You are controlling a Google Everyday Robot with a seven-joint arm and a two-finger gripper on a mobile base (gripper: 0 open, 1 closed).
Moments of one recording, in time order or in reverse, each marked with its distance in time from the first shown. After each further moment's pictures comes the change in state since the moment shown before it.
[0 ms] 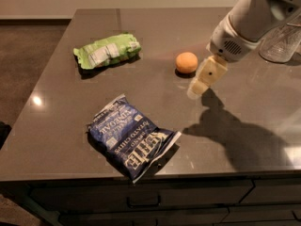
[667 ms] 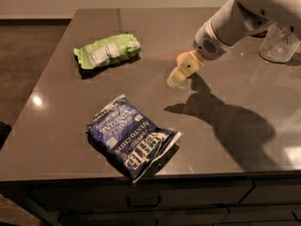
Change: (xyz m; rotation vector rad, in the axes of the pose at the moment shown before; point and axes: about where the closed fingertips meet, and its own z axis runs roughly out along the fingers) arm -0.036 -0.043 0.048 0.038 -0.132 0.138
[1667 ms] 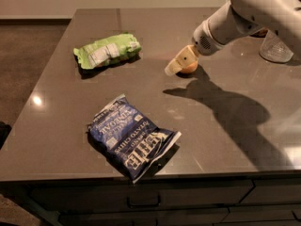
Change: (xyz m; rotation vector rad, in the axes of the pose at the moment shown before) arm -0.014 -0.053 0.030 0.062 -0.084 0.080
